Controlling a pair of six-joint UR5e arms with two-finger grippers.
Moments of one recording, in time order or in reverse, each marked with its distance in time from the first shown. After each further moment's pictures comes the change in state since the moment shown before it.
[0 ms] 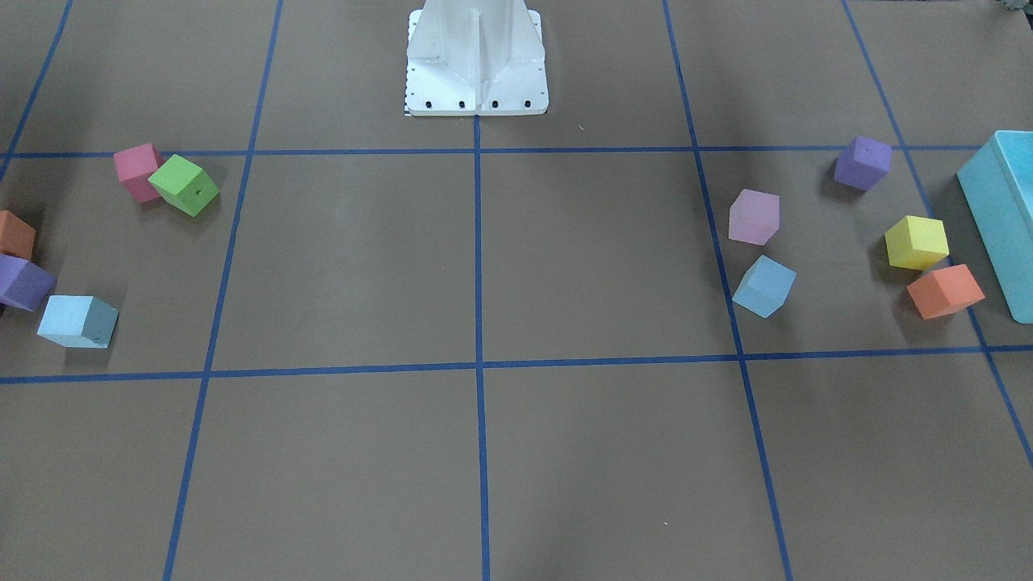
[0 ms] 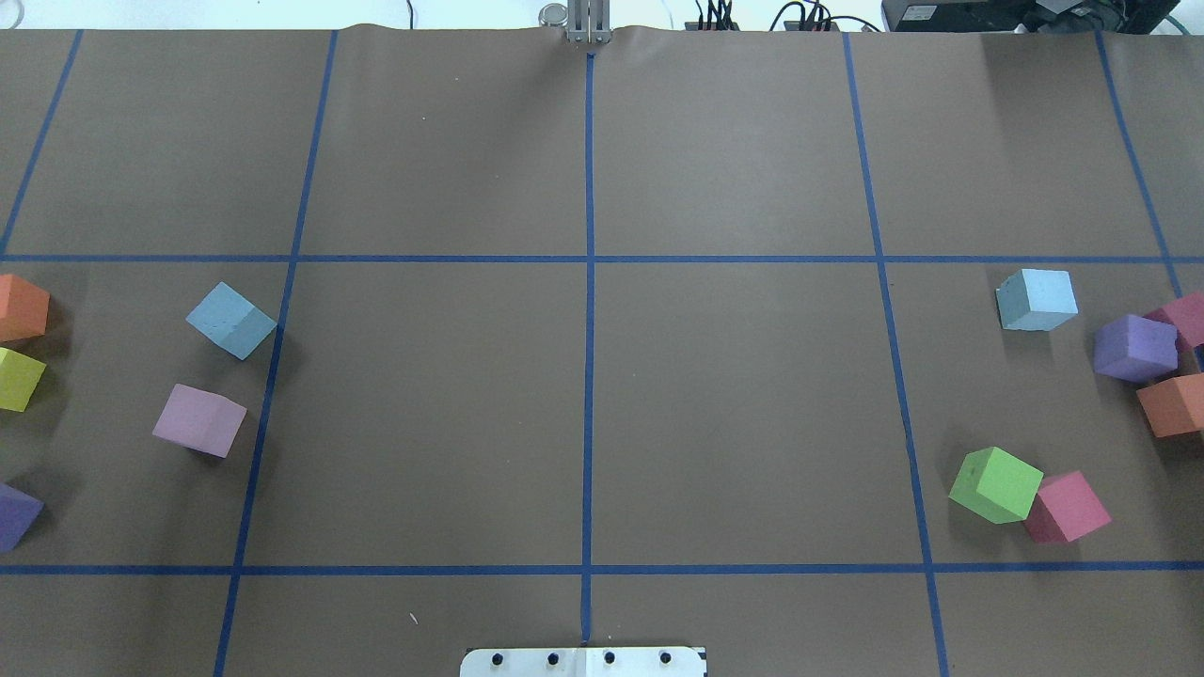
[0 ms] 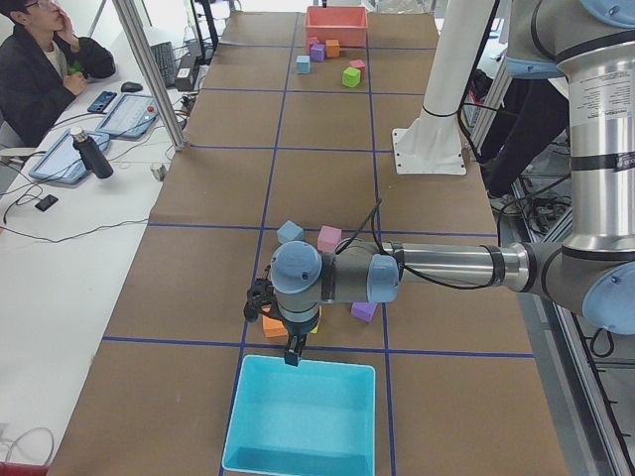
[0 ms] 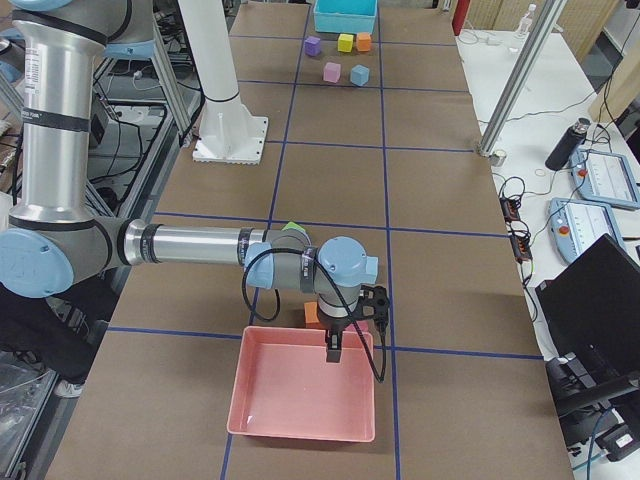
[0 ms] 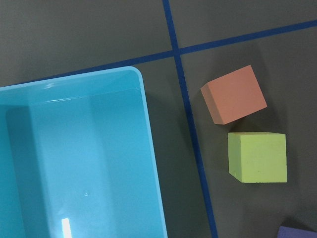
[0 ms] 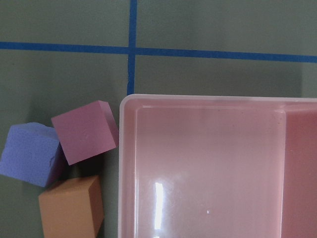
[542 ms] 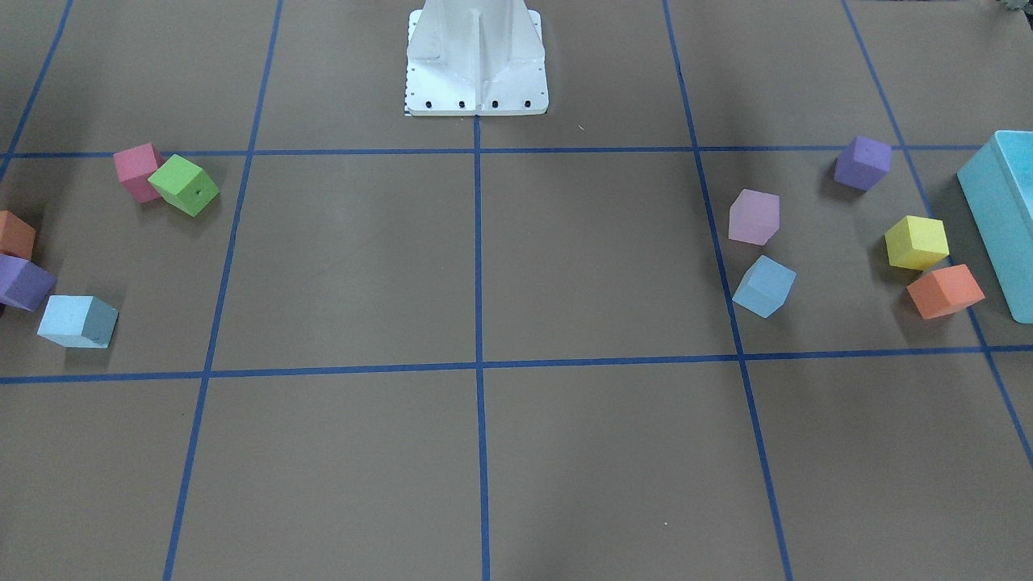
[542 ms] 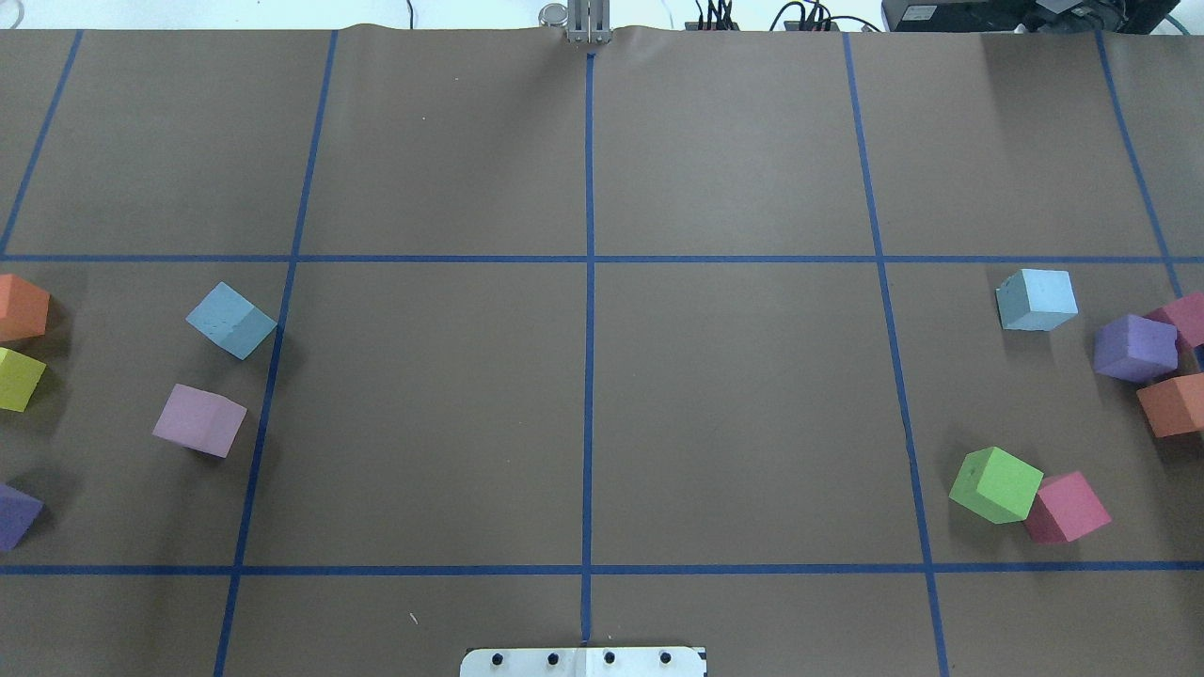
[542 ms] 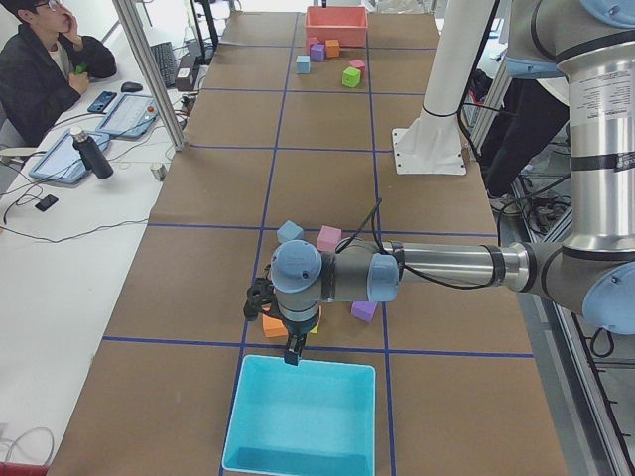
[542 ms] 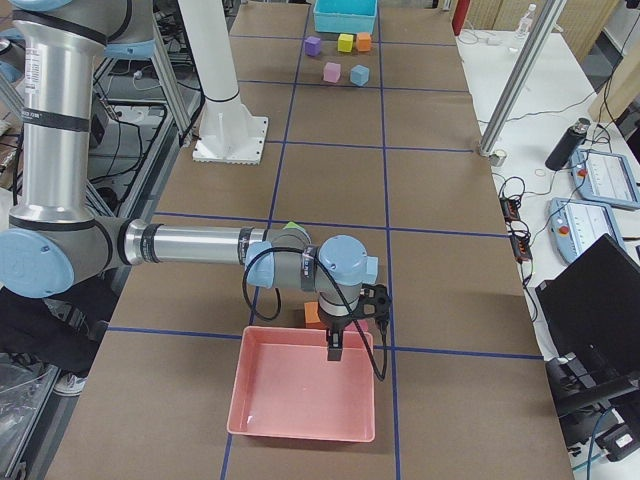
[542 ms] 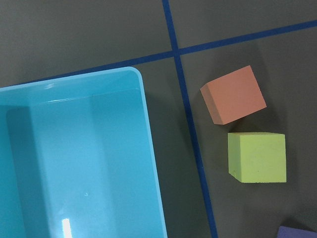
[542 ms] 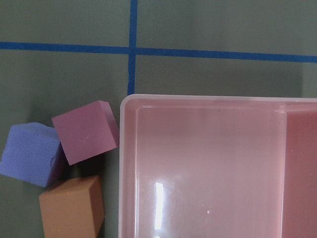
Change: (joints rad) left arm 0.000 0.000 -0.004 0.000 0.001 0.001; right arm 0.000 0.003 0.014 0.004 0.006 0.002
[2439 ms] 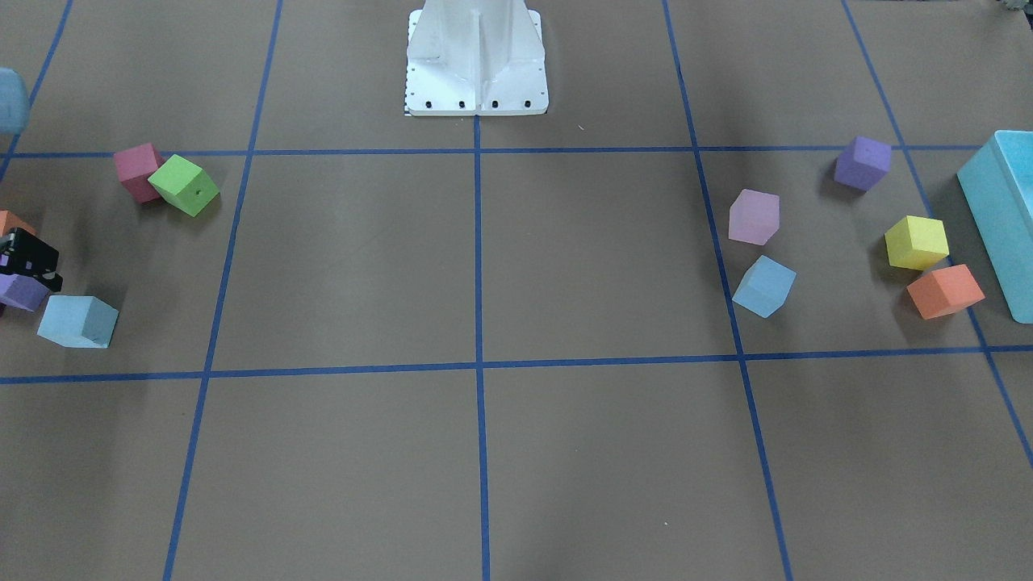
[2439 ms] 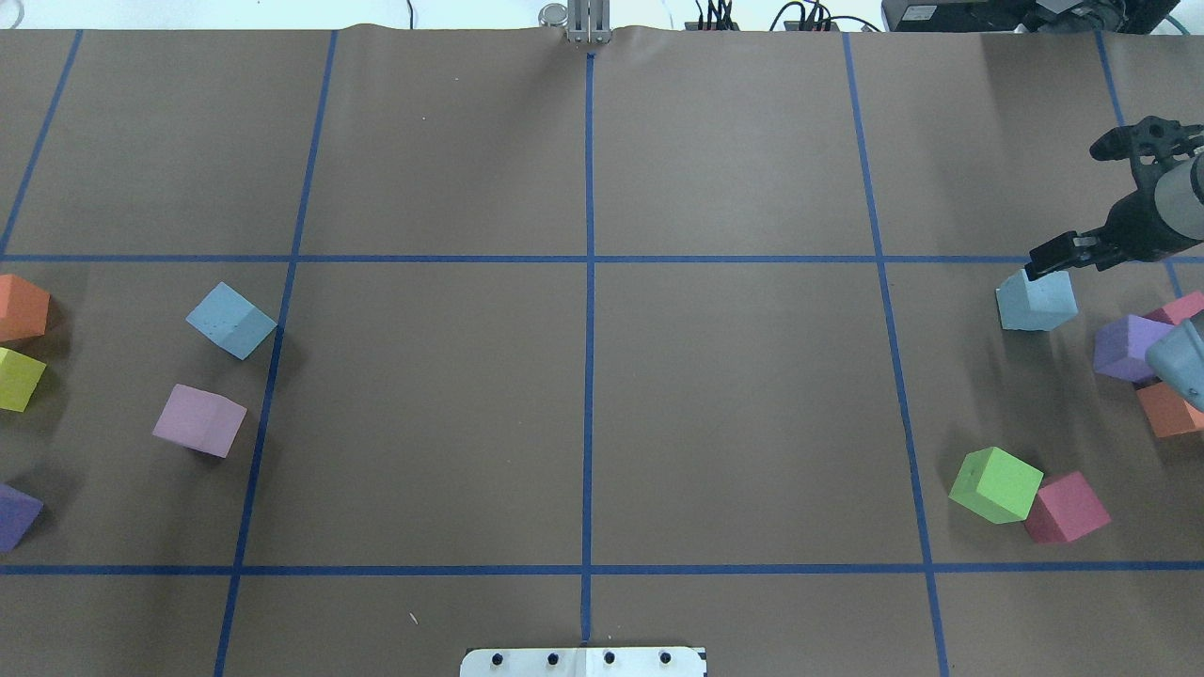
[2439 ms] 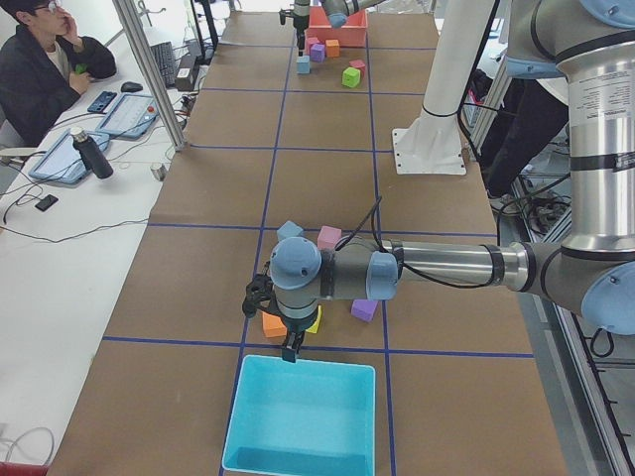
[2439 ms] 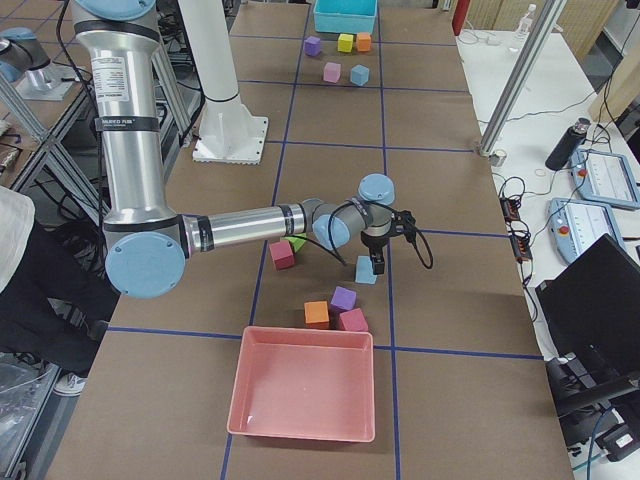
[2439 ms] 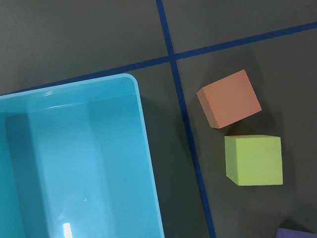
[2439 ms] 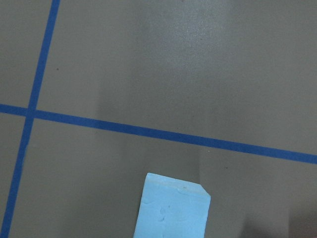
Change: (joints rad) left arm 0.001 -0.003 -0.007 -0.005 -0.001 0.006; right arm -0.496 0.214 -0.151 0.520 -0.107 0.638
